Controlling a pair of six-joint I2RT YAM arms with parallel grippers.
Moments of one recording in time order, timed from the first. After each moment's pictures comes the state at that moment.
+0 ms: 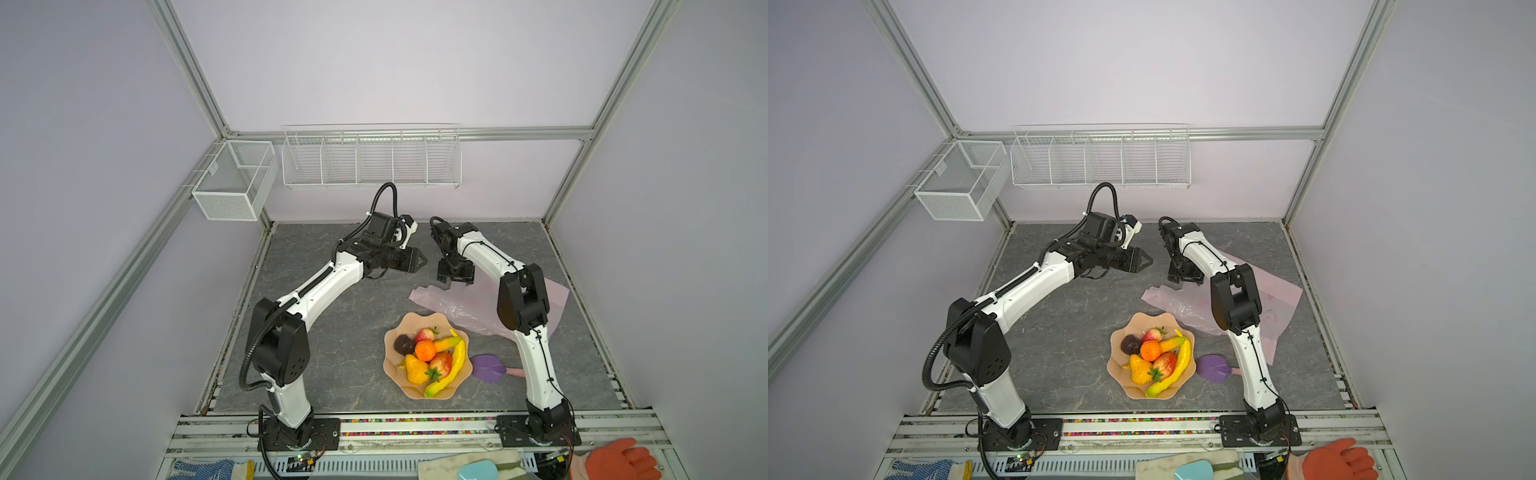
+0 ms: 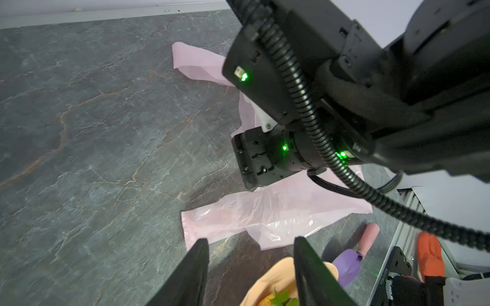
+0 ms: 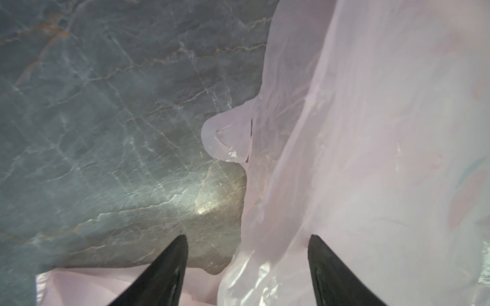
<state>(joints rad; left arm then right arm) -0.59 1.77 1.57 -0.52 0.39 -0.24 0.45 2.34 2.07 -1.30 0.21 0.67</state>
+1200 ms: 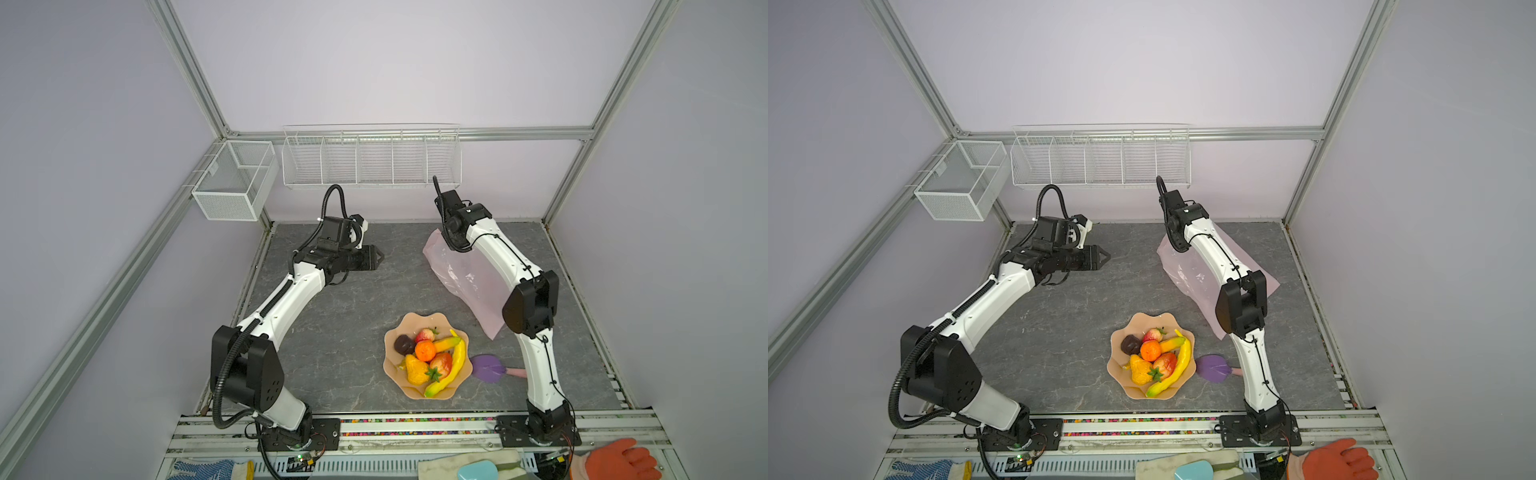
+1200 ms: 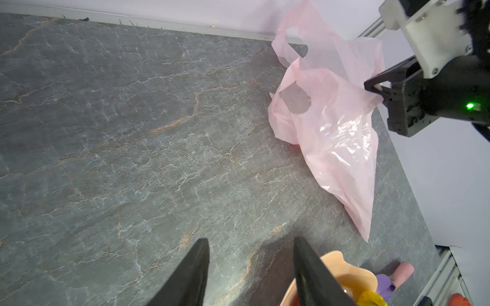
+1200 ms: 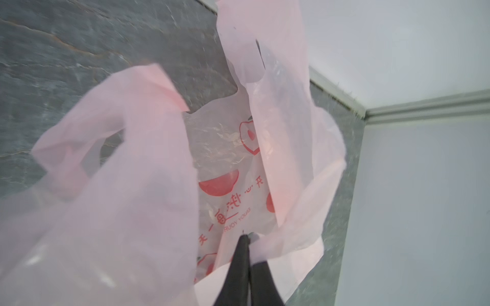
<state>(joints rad) -0.37 1.55 1.34 -0.51 0.33 -0.29 0.46 2.24 2.26 -1.05 0.52 -0.18</state>
